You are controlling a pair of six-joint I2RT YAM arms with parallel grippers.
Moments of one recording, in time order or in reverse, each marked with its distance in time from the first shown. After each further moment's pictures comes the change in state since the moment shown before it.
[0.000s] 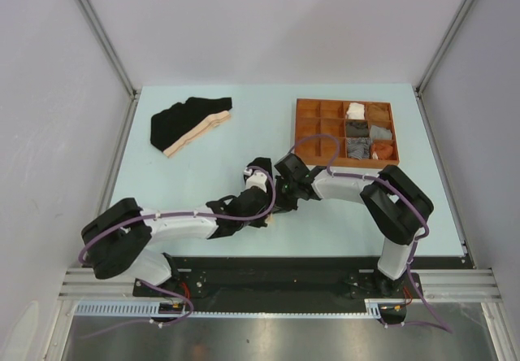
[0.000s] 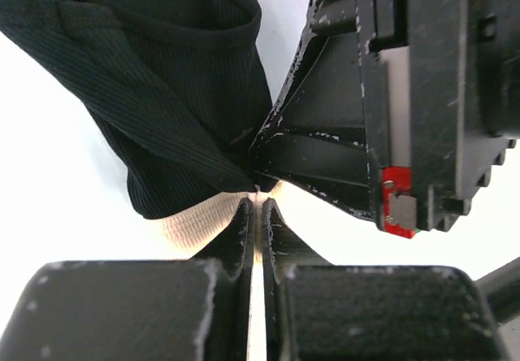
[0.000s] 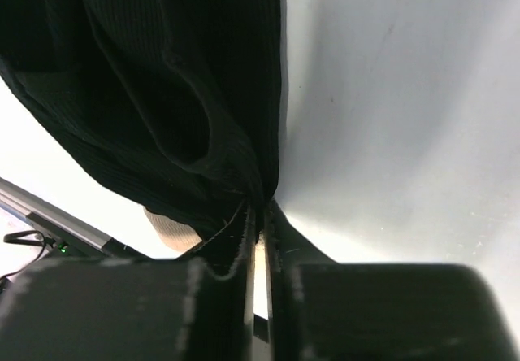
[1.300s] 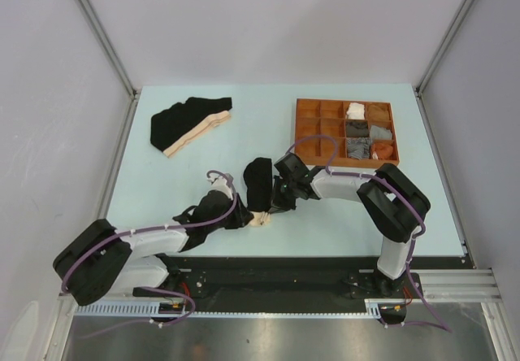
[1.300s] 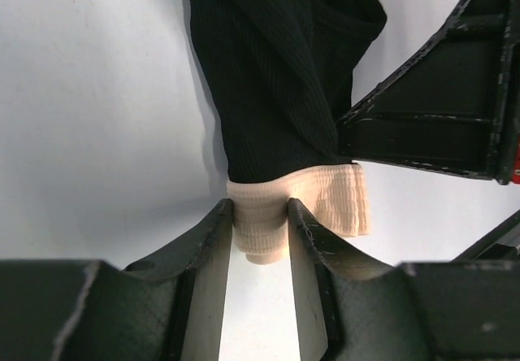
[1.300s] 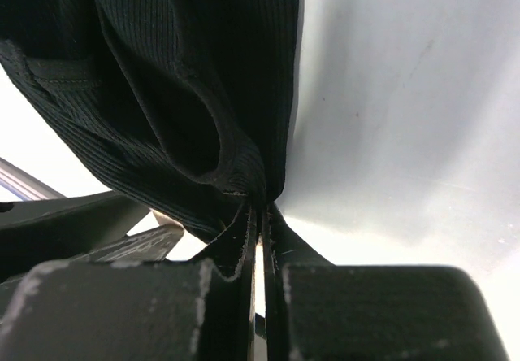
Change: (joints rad) left arm 0.255 -0.238 -0.352 0.293 0.237 -0.112; right arm -0.008 0.028 0.003 0.040 -0.055 -0.011
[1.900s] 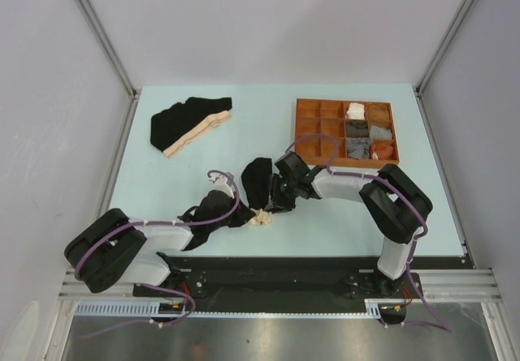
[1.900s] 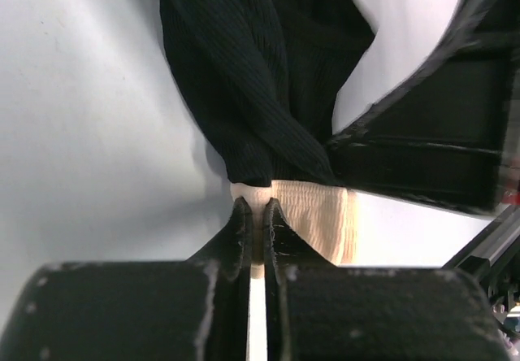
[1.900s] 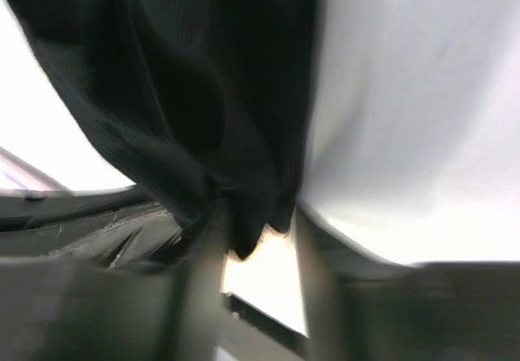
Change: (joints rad) left arm 0.008 0.133 -0.027 0.217 0.039 -0.044; right arm -0.002 -0.004 0.001 0.008 -0.008 -0.006
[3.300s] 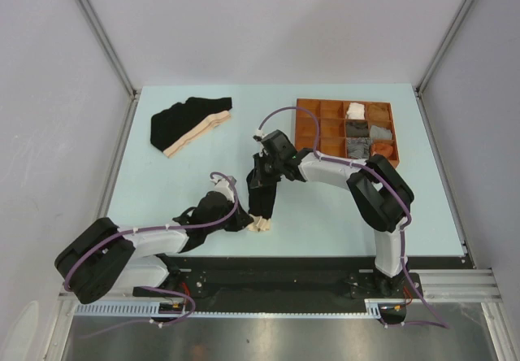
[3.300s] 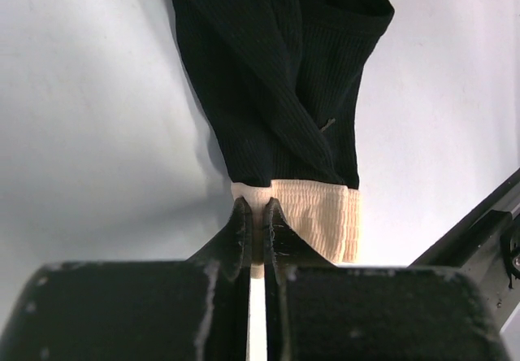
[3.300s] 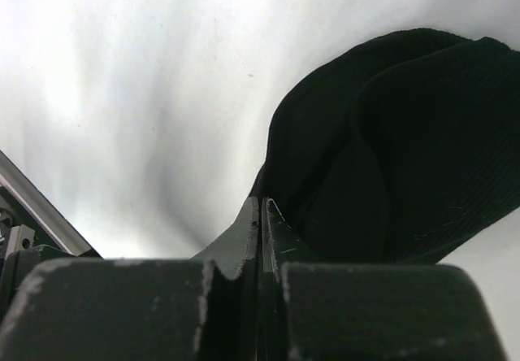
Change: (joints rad) left arm 0.000 -0.097 -0.003 -0.143 0.062 0.093; right arm -0.018 0.134 0.289 0.032 -0.006 -0.396
